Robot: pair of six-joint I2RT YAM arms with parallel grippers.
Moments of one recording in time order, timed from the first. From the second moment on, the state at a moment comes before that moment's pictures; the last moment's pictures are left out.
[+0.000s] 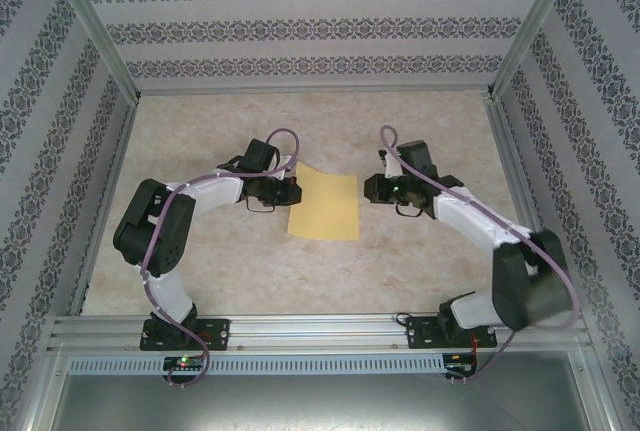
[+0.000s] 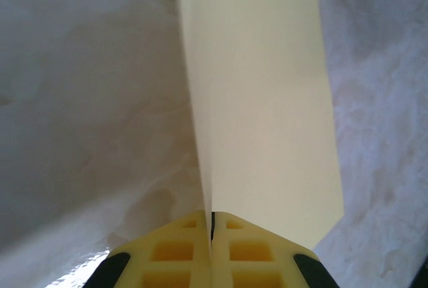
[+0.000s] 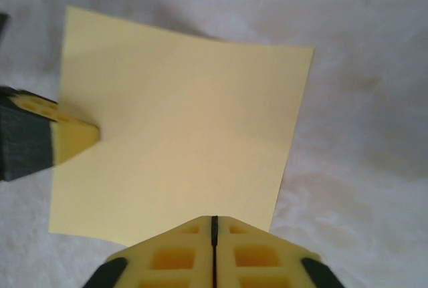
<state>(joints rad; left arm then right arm) -0.40 1.80 1.05 -0.26 0.51 -0.40 0.33 1.44 0.84 -0.29 -0.40 0.41</state>
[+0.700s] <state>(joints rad) -0.40 1.80 1.07 -0.28 0.56 -0.45 0.38 1.80 0.94 -0.24 -0.41 0.47</state>
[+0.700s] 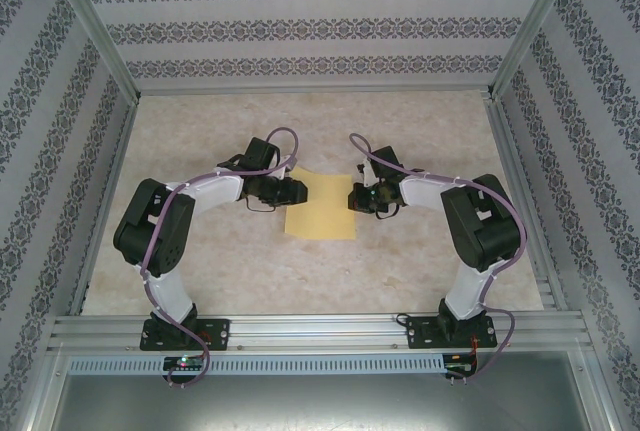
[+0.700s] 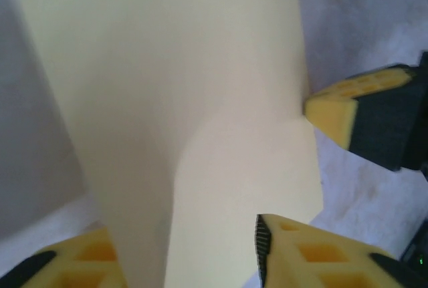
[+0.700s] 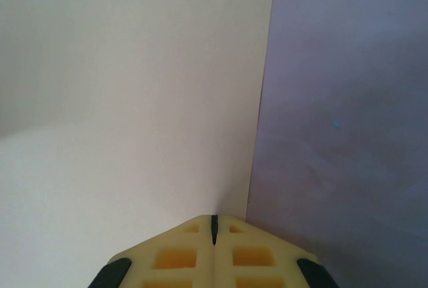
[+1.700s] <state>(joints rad) -0.49 1.93 1.20 -0.10 0.71 -0.59 0.29 1.52 0.78 -0.01 -0.61 0.68</state>
